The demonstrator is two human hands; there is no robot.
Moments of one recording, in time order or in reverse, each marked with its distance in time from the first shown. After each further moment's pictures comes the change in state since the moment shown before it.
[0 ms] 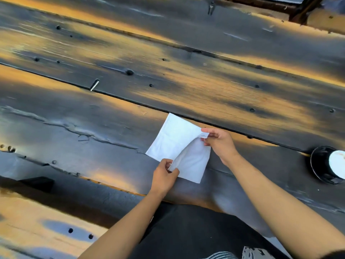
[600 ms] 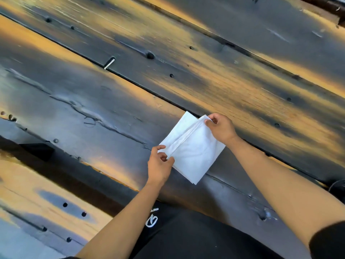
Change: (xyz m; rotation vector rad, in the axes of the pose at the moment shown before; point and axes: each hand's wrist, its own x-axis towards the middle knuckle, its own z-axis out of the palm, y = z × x) left_hand 0.043 0.004 -0.024 -0.279 0.247 -0.139; right_hand 0.110 -0.025 0.049 -0.653 -0.114 -0.143
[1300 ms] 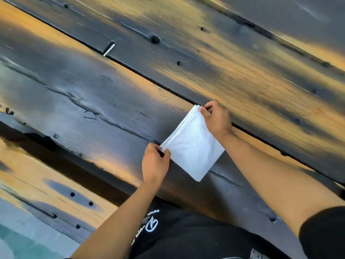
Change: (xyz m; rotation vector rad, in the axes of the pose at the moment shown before) left_hand 0.023 -0.004 -0.017 0.479 0.169 0.020; right_hand 0.032 -0.014 0.054 -0.167 0.151 -0.074
